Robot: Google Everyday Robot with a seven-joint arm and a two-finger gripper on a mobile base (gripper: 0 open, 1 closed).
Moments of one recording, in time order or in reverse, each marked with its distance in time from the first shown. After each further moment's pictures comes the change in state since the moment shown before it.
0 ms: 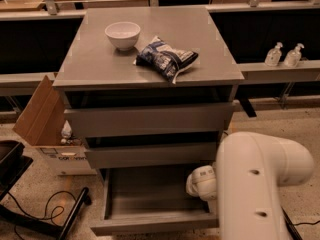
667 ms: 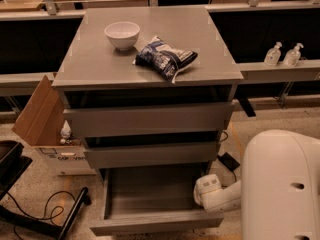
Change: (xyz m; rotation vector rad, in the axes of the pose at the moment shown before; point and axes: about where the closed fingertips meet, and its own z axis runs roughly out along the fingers) arm 0.031 0.027 -0.070 0.037 0.135 0.007
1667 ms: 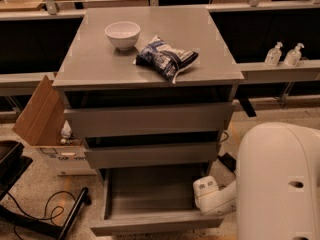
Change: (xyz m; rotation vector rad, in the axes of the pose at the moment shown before) arm 0.015 0.015 -0.027 -0.019 0.101 -0.014
